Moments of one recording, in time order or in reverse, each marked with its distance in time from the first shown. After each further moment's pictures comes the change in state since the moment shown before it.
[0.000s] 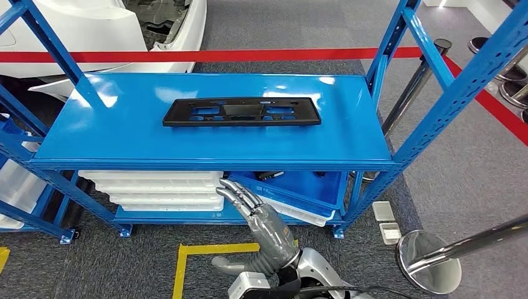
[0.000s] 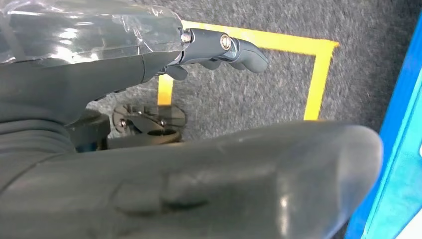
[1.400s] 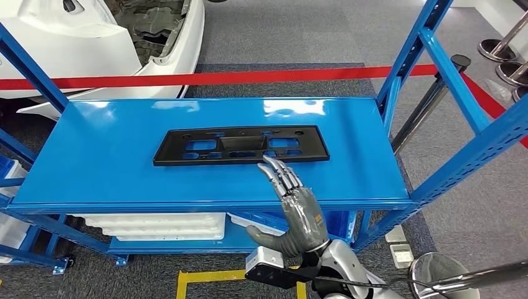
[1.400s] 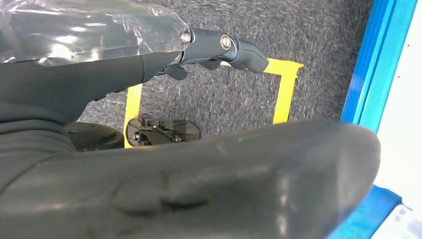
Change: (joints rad) left arm 0.014 0.000 0.032 0.000 0.006 0.073 -0.009; right arm 0.061 -0.083 -0.138 -0.084 0.270 -0.032 0.223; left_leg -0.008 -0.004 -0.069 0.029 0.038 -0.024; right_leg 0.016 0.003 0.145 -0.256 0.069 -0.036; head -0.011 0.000
